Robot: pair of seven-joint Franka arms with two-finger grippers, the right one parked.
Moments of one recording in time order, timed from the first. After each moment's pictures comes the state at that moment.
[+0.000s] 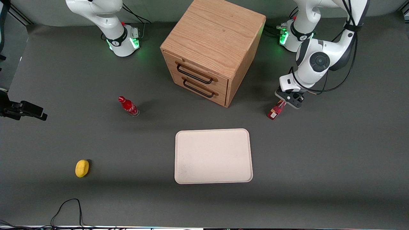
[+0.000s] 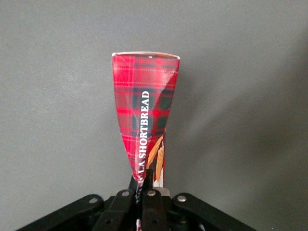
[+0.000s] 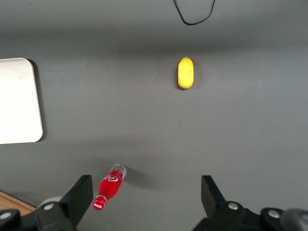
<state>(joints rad) -0.23 0.01 -0.07 -2.60 -0.05 2.56 0.41</state>
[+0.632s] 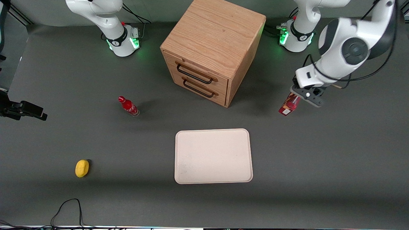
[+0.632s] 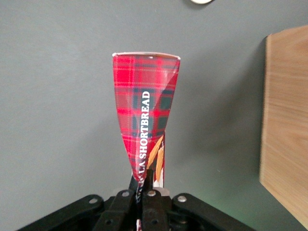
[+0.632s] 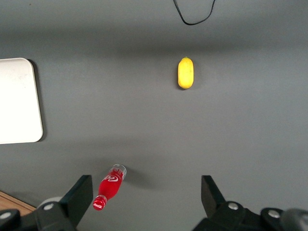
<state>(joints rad) -0.22 -0.13 -0.02 -2.13 -0.05 1.83 0.35</state>
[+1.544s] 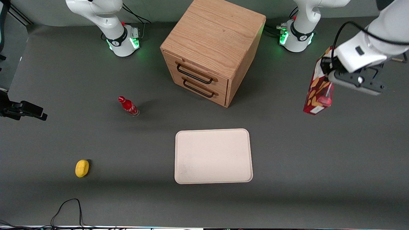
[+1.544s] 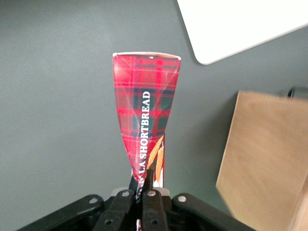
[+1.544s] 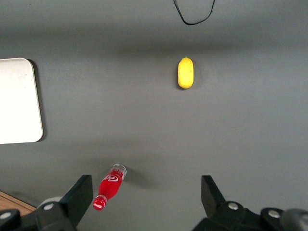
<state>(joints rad) -0.22 0.08 -0.02 -1.46 -0.05 1.42 0.04</state>
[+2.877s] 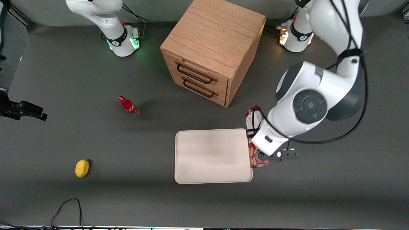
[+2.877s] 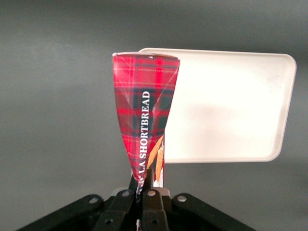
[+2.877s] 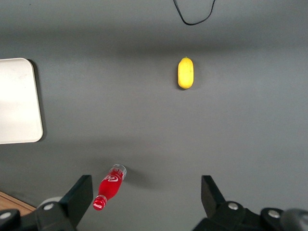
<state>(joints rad) -0.38 0.76 -0.09 -0.91 -0.05 1.65 -0.51</state>
